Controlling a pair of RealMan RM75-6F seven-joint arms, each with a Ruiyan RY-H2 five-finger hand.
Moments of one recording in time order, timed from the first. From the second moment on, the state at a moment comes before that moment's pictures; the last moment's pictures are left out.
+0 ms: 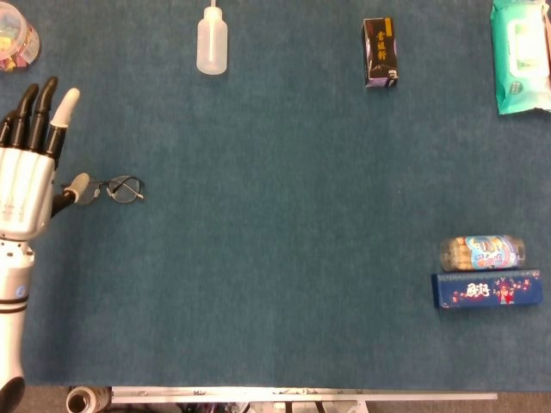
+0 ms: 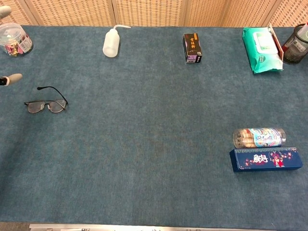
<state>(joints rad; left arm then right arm) -0.30 -1.44 -0.08 -1.39 1.56 1.62 0.25 0.01 -1.17 0.11 -1.45 -1.66 1.82 0.32</state>
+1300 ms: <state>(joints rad) -0.36 -1.57 -0.13 -1.44 1.58 1.48 0.52 0.00 -1.16 0.11 -1.44 -1.67 1.83 0.34</state>
